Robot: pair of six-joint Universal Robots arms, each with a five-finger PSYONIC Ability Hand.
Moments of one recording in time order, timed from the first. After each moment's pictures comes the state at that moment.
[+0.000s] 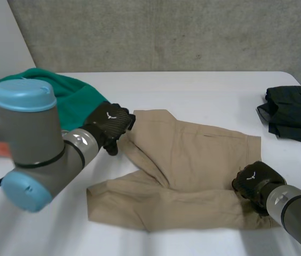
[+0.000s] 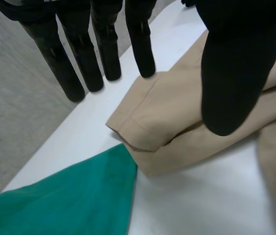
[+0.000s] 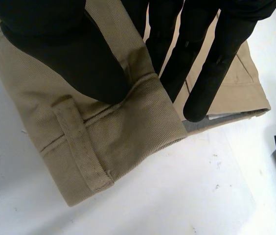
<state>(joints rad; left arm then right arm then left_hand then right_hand) 4.21 -2.06 -1.38 3.12 -1.41 3.65 1.90 -1.33 1.85 0.17 1.54 2.29 0.64 0.60 0.60 0.61 0.43 1.13 1.17 1.19 1.20 1.02</state>
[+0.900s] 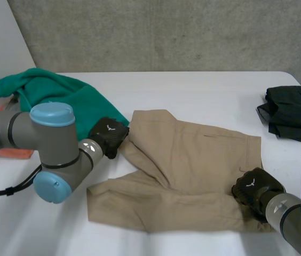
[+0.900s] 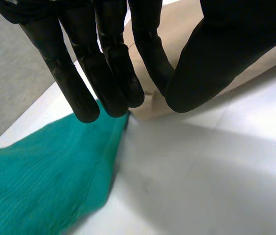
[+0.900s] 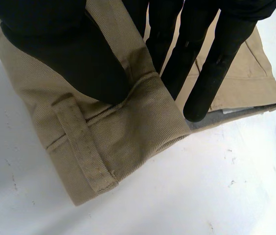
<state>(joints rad) 4.25 -2.29 -1.31 3.24 -1.46 3.65 1.90 -1.33 1.92 0.11 1.54 2.29 1.15 1.19 1.19 1.20 0.99 1.13 1.17 1.19 1.20 1.02</state>
